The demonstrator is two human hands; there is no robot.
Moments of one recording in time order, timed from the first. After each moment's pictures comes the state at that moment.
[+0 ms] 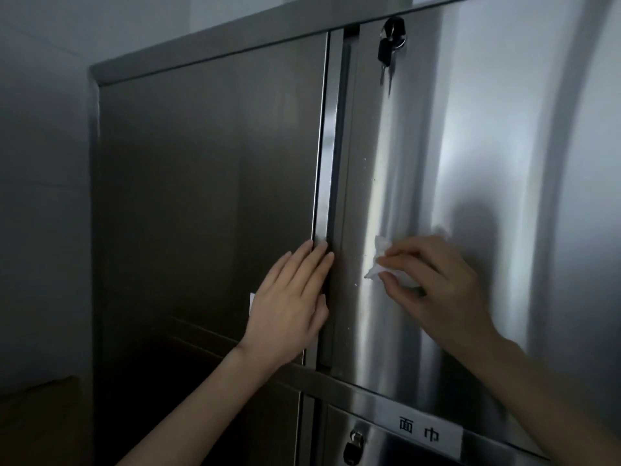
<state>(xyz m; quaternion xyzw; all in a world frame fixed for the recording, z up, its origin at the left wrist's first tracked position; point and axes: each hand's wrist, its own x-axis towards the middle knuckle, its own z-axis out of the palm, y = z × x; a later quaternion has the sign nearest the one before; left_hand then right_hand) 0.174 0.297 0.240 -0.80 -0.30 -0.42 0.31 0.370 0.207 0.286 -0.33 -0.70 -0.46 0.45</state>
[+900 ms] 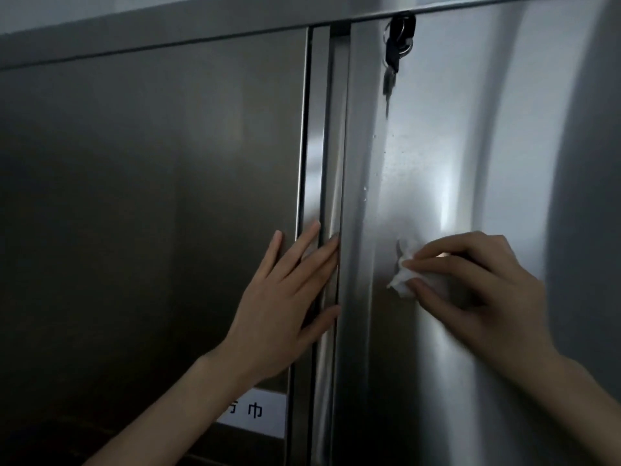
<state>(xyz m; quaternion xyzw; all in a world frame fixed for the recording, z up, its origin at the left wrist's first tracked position) 0.200 0.385 0.304 -0.80 -0.11 -0.49 0.32 0.386 0.232 0.335 -0.38 -0.65 -0.51 0.41</state>
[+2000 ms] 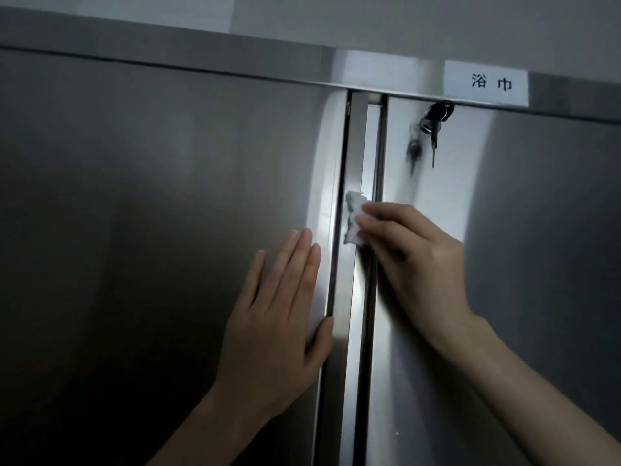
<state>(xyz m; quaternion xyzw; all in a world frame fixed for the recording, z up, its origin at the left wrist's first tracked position) 0.191 0.423 0.324 -0.73 -0.13 -0.61 0.27 0.311 0.302 0.407 -0.39 -0.57 -0.61 0.40</state>
